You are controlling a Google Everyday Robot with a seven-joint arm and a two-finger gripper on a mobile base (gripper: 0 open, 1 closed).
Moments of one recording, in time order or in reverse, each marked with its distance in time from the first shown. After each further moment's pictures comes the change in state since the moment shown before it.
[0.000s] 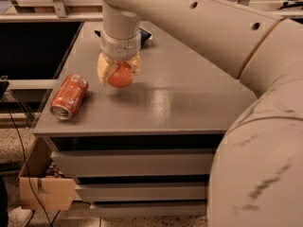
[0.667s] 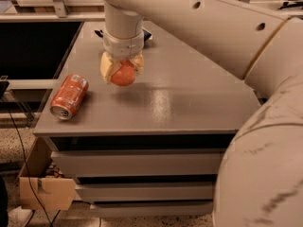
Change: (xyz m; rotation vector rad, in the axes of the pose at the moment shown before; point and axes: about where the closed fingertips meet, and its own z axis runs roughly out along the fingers) arm 0.002 -0.010 -0.006 0.048 -0.016 0.002
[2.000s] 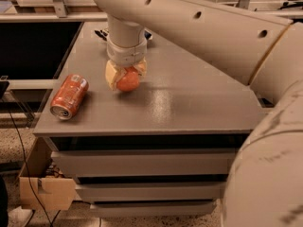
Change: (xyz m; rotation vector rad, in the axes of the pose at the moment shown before) arm 0.009 -0.010 0.015 0.042 -0.001 -0.065
